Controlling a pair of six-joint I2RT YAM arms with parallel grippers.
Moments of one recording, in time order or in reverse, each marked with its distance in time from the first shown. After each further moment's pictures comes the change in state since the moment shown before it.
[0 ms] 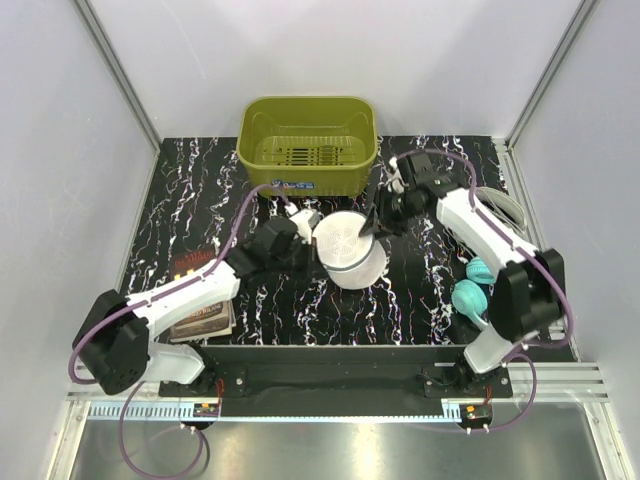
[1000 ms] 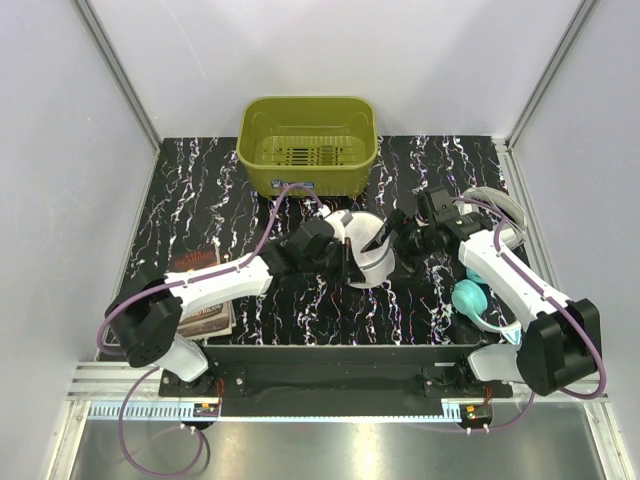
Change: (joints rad) left arm -0.181 0.199 0.136 0.154 0.005 -0.242; right arm -0.005 -0.271 -0.291 -0.002 0.038 0.470
